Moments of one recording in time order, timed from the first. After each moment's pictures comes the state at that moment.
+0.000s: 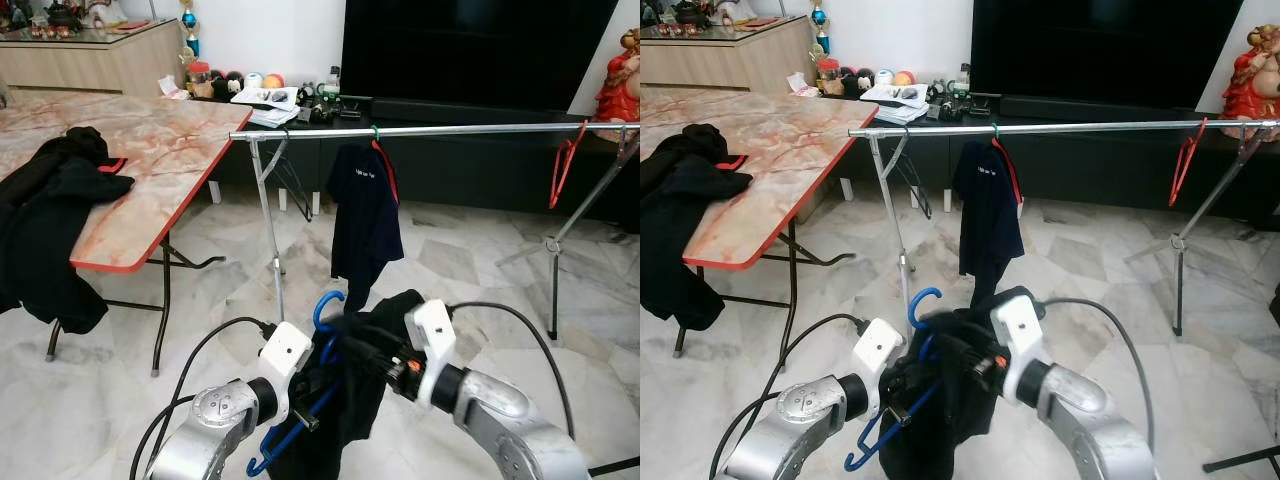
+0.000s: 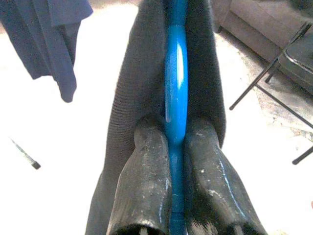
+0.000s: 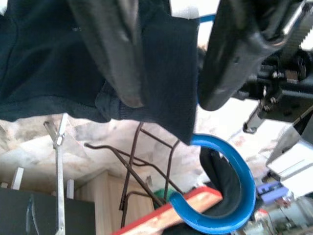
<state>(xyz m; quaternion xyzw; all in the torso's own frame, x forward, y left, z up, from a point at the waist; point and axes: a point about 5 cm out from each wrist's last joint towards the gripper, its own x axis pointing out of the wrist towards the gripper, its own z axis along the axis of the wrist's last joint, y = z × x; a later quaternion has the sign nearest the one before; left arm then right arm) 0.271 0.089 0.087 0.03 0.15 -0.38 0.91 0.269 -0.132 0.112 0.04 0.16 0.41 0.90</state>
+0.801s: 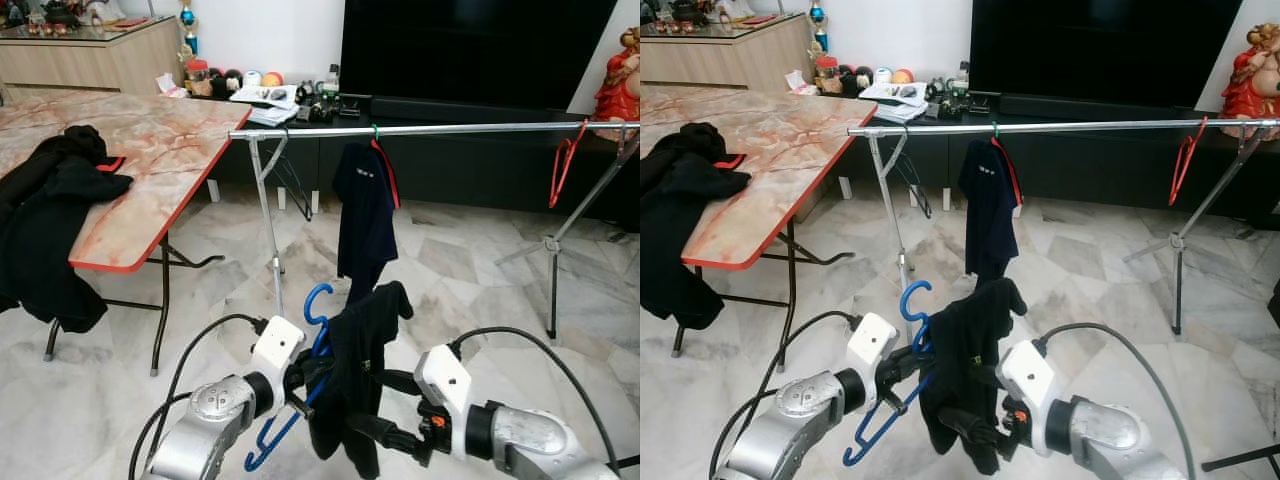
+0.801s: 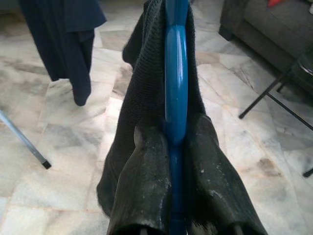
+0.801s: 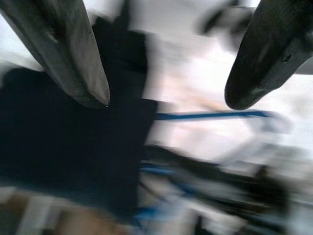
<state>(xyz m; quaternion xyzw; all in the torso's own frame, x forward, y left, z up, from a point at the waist) 0.279 0.094 0.090 0.02 0.14 -0.36 0.92 0.250 -0.165 0.107 -0.12 0.20 0.43 0.87</state>
